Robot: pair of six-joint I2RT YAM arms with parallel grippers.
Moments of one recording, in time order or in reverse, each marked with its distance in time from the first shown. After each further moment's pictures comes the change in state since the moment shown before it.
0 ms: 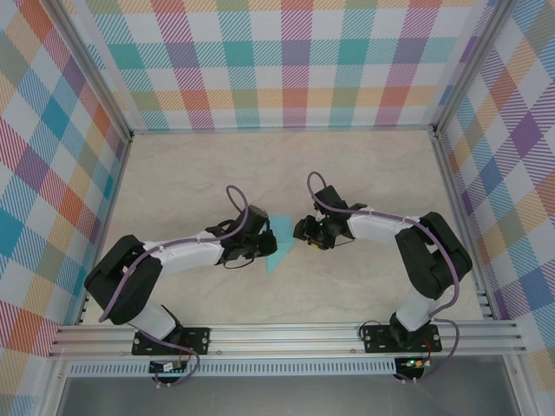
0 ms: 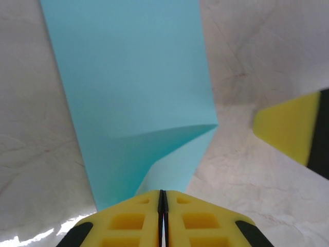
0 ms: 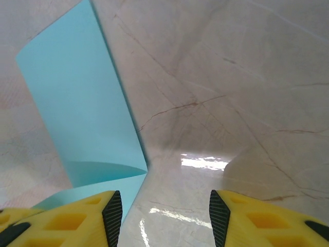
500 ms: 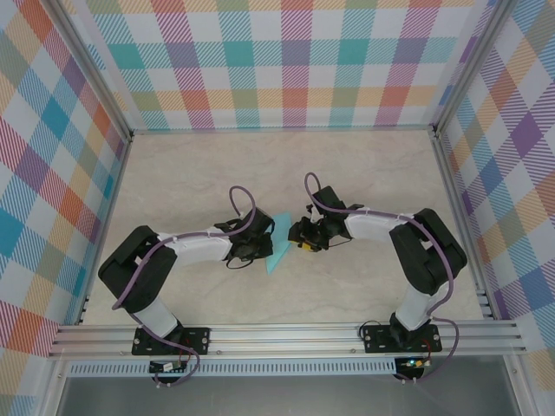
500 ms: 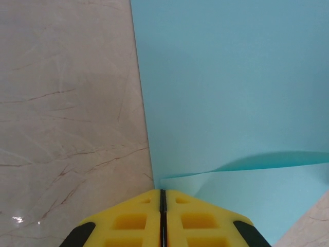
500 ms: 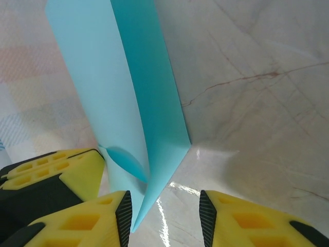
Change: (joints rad) left arm 0.000 0.093 0.044 -0.106 -0.103 -0.018; right arm 0.000 0.047 0.005 0.055 -0.173 -0.005
